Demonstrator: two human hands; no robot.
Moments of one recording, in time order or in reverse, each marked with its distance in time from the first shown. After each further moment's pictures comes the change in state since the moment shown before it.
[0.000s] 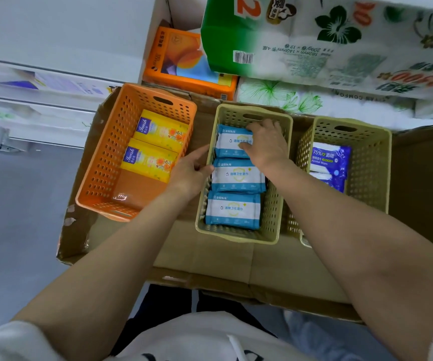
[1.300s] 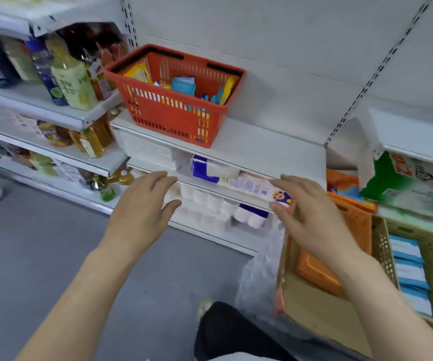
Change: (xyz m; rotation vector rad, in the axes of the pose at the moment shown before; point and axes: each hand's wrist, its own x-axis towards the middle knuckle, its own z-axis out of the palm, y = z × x) left_hand -0.202 -0.158 -0.610 0.732 0.621 0.624; right_hand -0.215 -0.532 -0.055 0.101 0.374 -0.548
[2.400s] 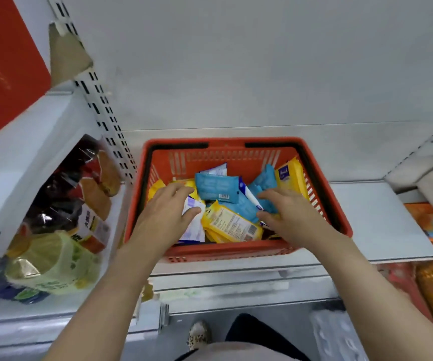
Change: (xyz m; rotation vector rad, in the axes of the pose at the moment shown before) left_hand 0.496 -0.284 0.015 -0.046 -0.289 0.341; right_hand 0.471 -0.065 0.176 -0.065 -0.167 0.468
